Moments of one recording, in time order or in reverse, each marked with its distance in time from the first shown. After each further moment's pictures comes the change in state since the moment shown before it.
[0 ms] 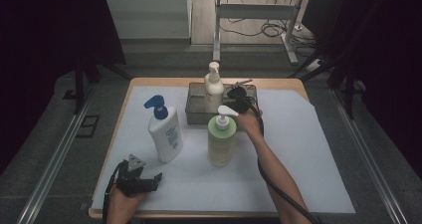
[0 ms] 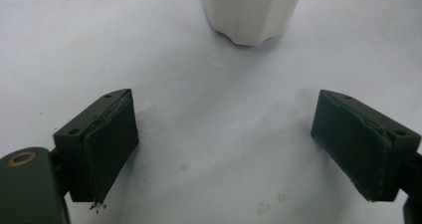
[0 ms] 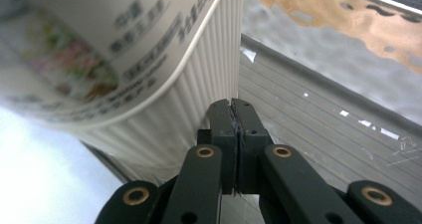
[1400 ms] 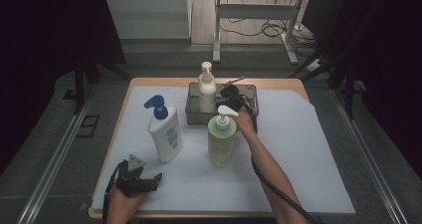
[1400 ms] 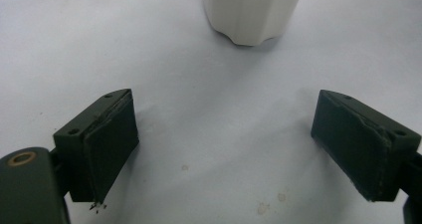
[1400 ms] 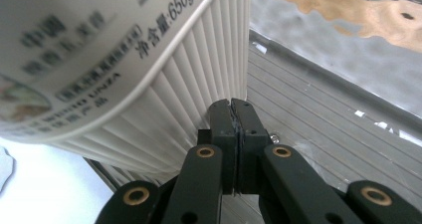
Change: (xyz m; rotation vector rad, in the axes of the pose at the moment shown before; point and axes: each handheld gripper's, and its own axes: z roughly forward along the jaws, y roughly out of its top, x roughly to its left) left arm 0.000 0.000 0.000 0.000 -0.001 -0.001; right arm 0.011 0.011 0.018 0.033 0.052 -0.006
